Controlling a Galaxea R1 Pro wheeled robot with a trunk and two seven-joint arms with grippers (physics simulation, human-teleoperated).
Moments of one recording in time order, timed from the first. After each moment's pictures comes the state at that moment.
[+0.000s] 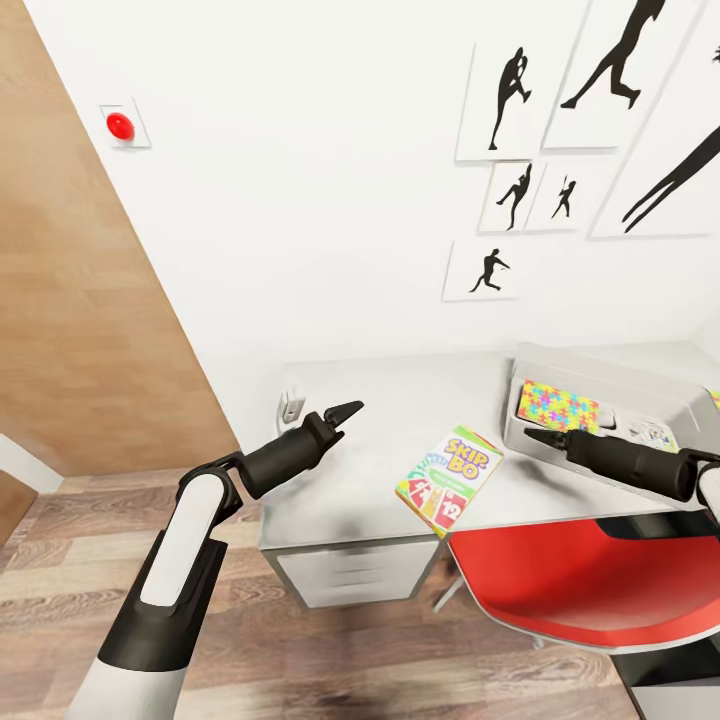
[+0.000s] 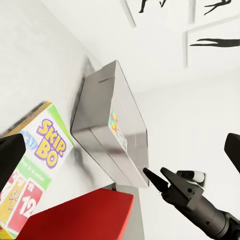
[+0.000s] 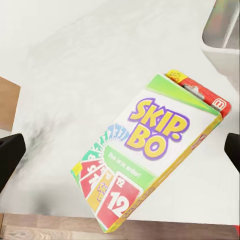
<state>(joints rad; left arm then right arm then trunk) -0.54 -0.09 -0.16 -1.60 1.28 0.75 0.20 -0.52 -0.50 -0.15 -1.59 -0.97 1.04 0.11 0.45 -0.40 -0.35</state>
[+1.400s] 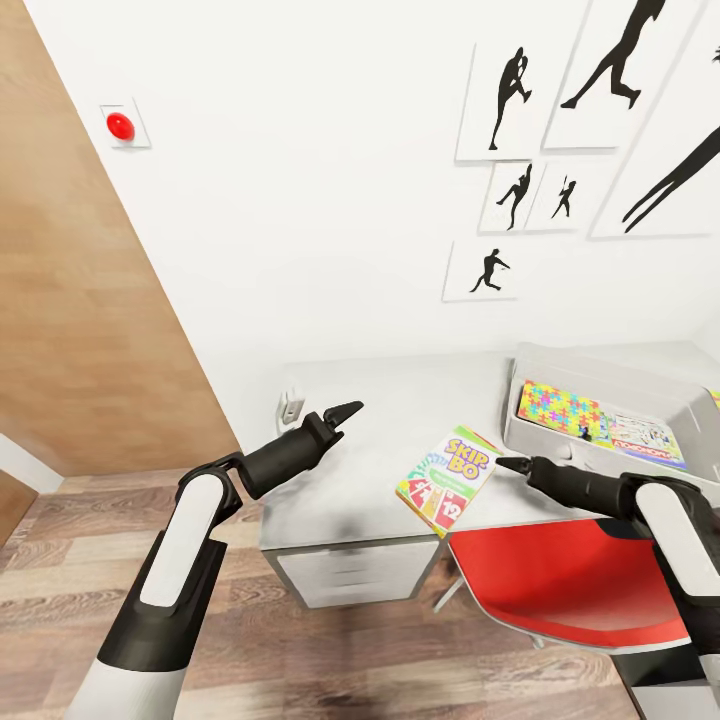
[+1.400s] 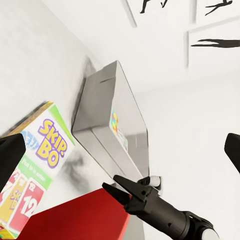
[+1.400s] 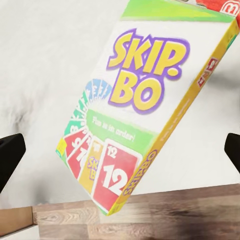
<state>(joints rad) -0.54 -0.09 -0.16 -1.60 1.28 0.75 0.20 -0.53 -0.36 -0.12 -1.37 -0.96 1.04 0.03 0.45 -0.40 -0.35</state>
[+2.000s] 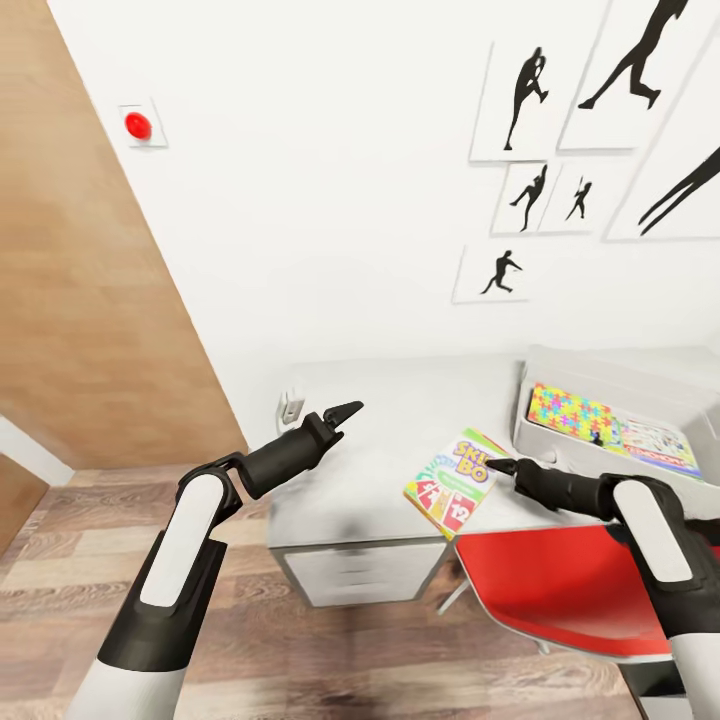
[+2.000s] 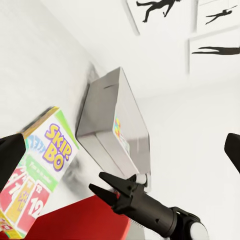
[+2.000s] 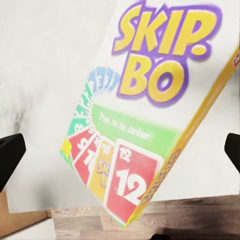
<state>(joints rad) -0.54 -0.09 -0.16 -1.60 1.28 0.75 0.20 -0.58 -0.30 -0.13 -1.26 -0.96 1.04 0.00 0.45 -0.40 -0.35</state>
